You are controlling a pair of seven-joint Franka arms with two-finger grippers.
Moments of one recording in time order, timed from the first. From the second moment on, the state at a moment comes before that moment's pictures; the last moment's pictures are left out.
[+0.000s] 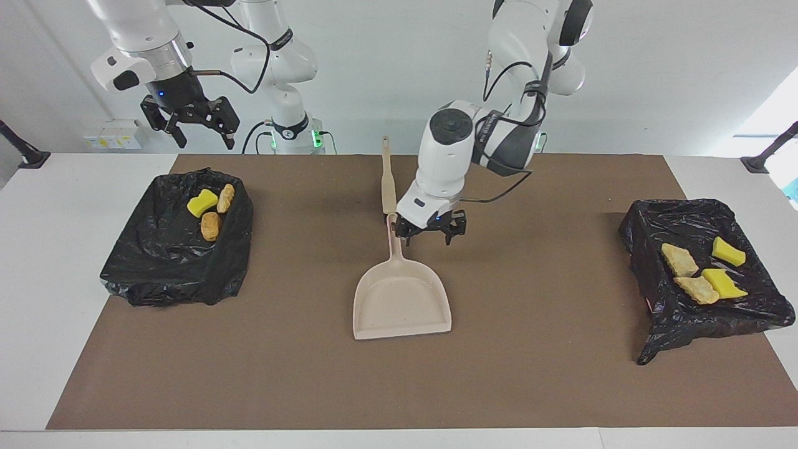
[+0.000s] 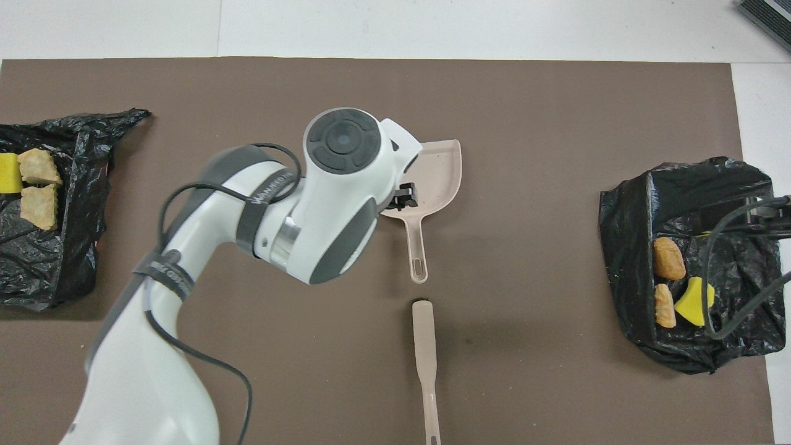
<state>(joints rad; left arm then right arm) -0.65 0.41 0.09 -1.46 -0.08 1.91 -0.52 0.05 -0.09 -0.05 -1.60 0.01 1.50 0.07</state>
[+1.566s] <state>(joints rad) -0.05 0.09 0.08 -1.46 -0.08 1.59 0.10 0.05 -0.09 -0.06 -1.60 0.01 1.50 0.05</state>
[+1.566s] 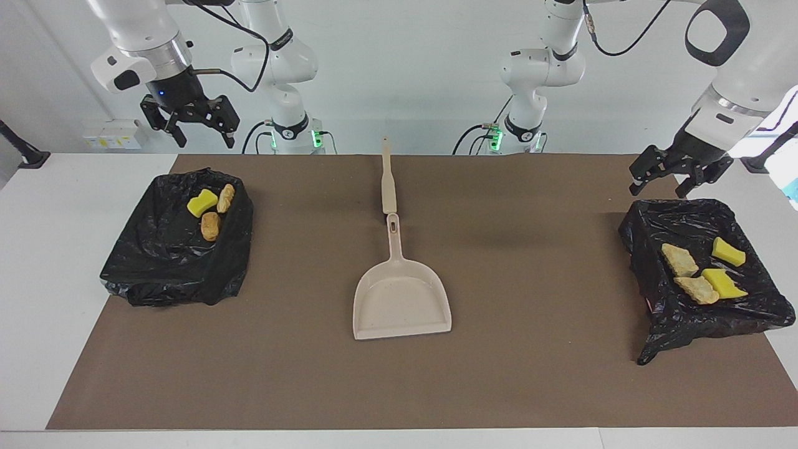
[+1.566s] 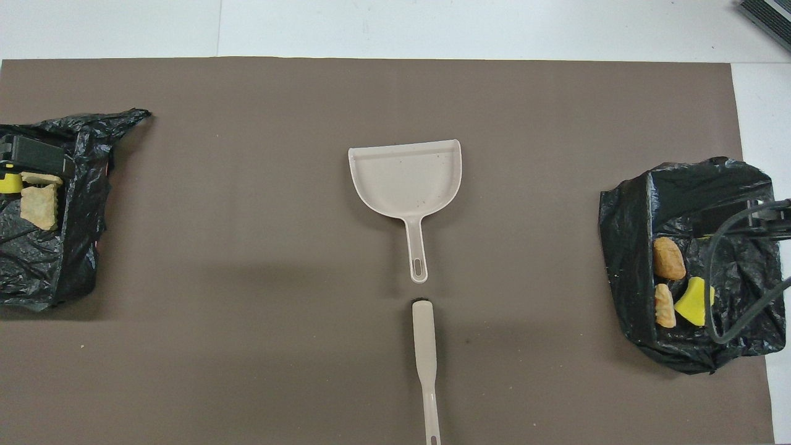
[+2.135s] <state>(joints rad) -0.05 0.06 0.07 -1.46 -0.02 1.49 0.14 0.05 -0.09 -0.06 -1.60 0.01 1.50 0.05</state>
